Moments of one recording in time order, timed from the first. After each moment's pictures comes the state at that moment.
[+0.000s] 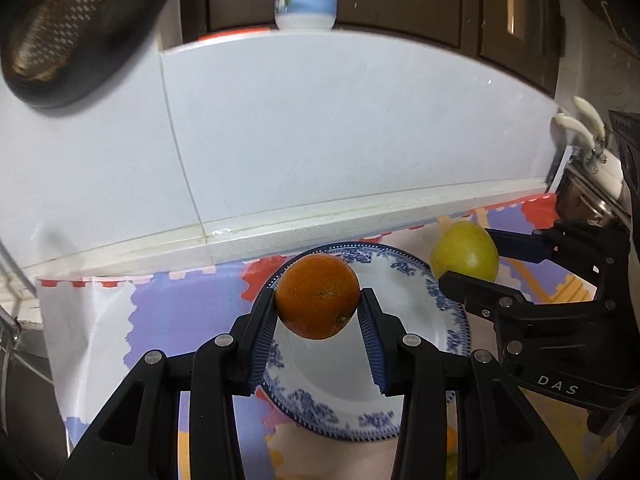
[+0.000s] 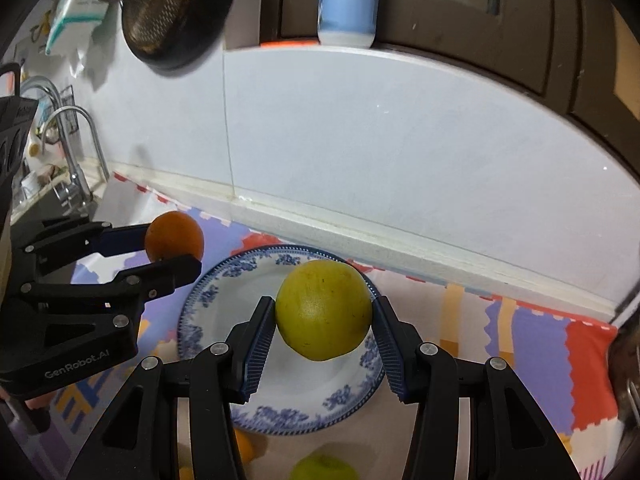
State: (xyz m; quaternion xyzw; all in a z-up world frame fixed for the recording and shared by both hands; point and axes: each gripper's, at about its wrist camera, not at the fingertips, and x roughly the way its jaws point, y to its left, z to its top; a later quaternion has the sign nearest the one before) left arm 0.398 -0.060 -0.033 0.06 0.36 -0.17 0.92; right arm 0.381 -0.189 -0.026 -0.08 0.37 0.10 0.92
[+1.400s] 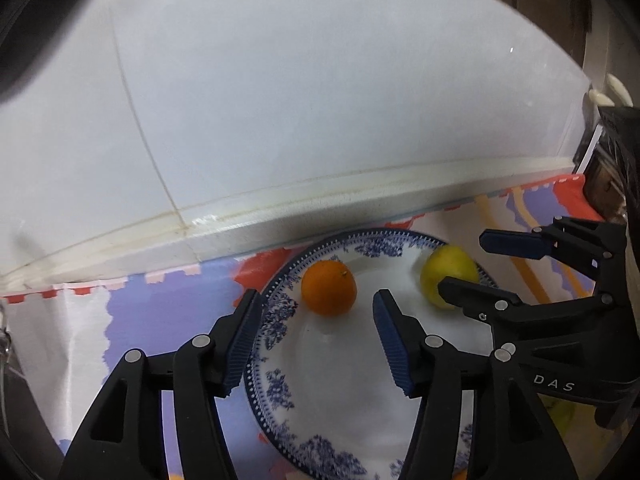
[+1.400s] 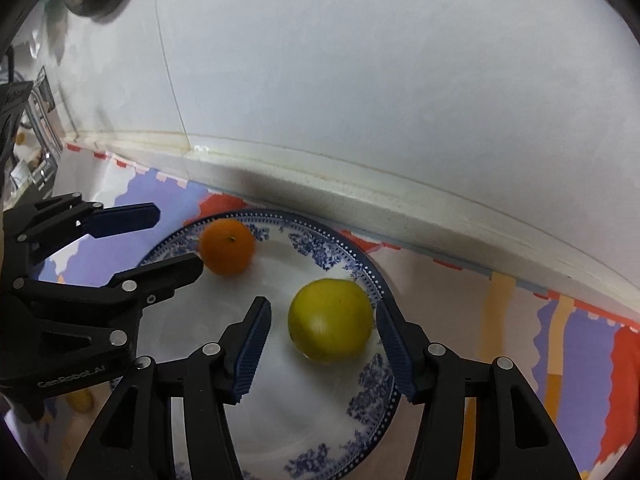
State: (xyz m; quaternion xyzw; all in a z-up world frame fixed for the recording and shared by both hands) left arm 0.451 -0.073 -0.063 0.08 0.39 -0.16 0.90; right arm 0.448 -0.202 -0.082 -0.06 0.44 0.12 0.89
